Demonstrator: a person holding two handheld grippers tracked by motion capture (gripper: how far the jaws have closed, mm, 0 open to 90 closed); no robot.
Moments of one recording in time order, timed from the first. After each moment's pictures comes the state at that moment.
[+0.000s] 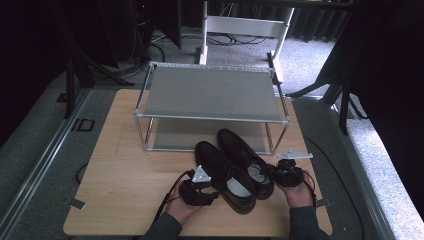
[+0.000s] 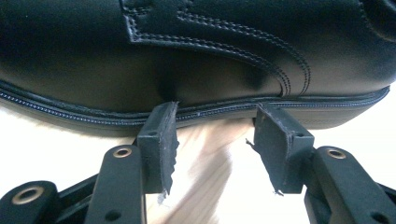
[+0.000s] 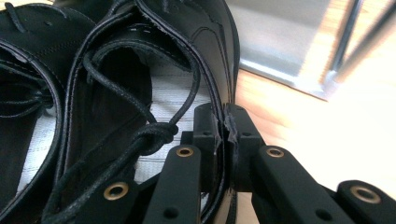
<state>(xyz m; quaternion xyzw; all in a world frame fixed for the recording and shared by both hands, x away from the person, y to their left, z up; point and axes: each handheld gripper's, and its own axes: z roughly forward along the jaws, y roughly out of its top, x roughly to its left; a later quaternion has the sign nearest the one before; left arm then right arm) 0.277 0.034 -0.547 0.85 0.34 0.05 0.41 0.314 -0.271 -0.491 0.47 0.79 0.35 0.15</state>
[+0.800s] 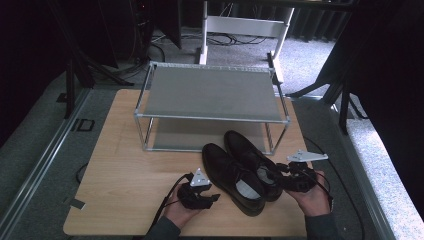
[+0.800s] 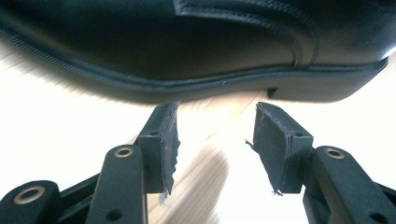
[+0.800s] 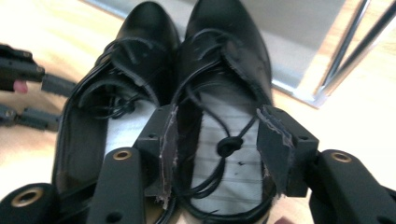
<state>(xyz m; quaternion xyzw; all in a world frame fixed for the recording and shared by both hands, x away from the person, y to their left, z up) 0.265 0.048 -0.546 0.84 0.34 0.06 0.41 0.285 -0.274 -0.443 0.43 0.82 0.35 0.15</state>
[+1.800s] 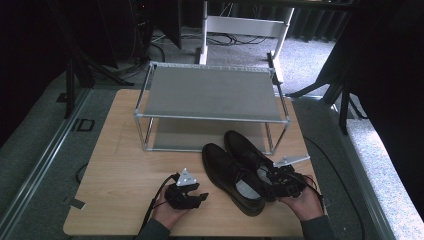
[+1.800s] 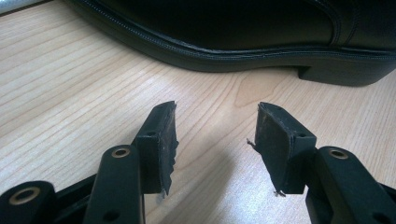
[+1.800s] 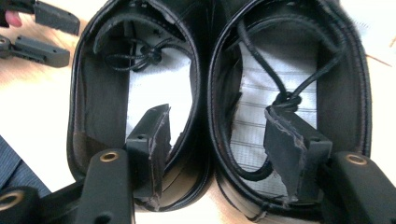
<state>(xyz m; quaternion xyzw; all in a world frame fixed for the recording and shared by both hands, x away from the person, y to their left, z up) 0.263 0.075 -0.550 0.83 0.37 0.07 0.41 0.287 -0.256 -0.465 0.43 0.85 0.29 0.07</state>
